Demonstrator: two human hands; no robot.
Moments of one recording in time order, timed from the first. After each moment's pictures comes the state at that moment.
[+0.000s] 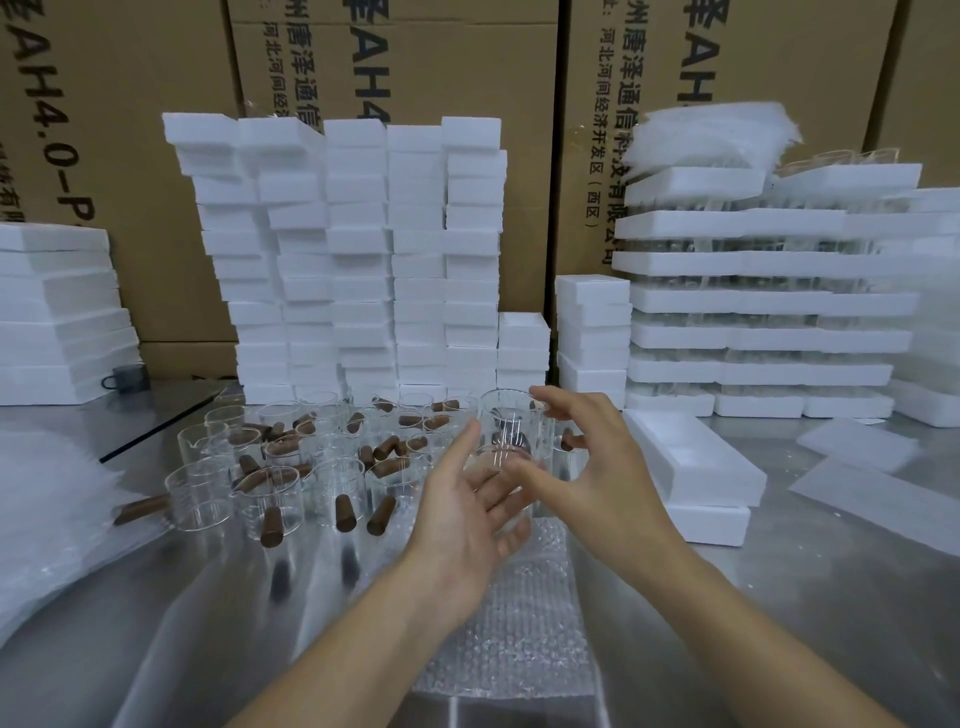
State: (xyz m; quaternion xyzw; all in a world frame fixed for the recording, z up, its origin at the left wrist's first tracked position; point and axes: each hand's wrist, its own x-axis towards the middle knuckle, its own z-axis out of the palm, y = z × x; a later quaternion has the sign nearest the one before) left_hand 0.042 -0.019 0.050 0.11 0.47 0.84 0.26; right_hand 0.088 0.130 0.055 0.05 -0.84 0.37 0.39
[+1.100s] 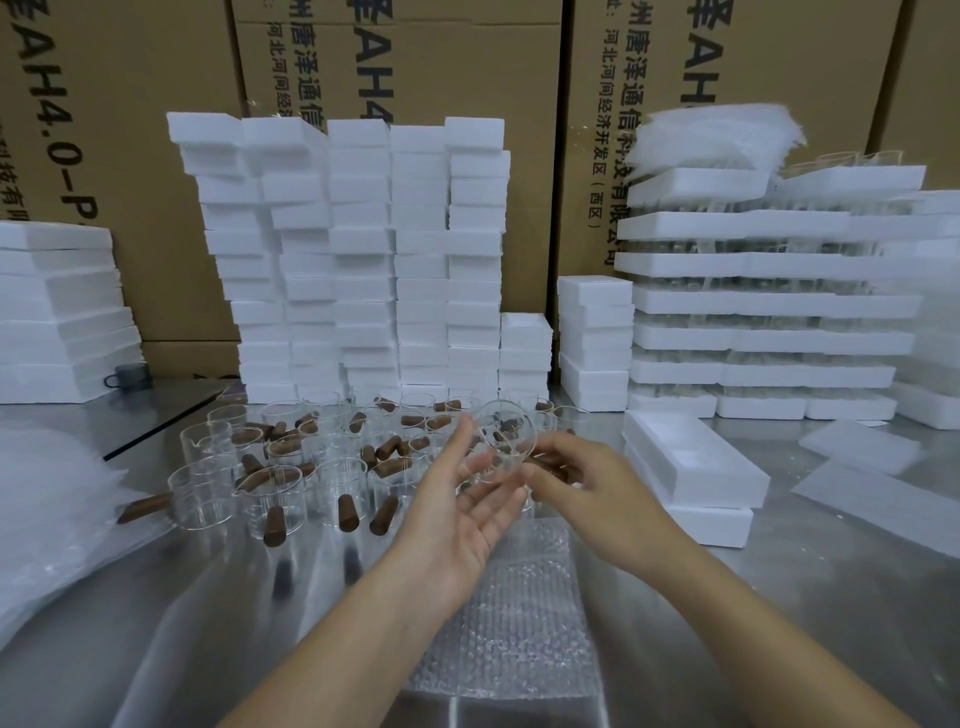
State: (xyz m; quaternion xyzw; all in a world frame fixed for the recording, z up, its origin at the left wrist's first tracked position) left_hand 0.033 -0.027 0.049 0.03 0.37 0.89 0.26; right_hand 0.085 0.135 0.053 0.03 -0.86 0.44 0.24
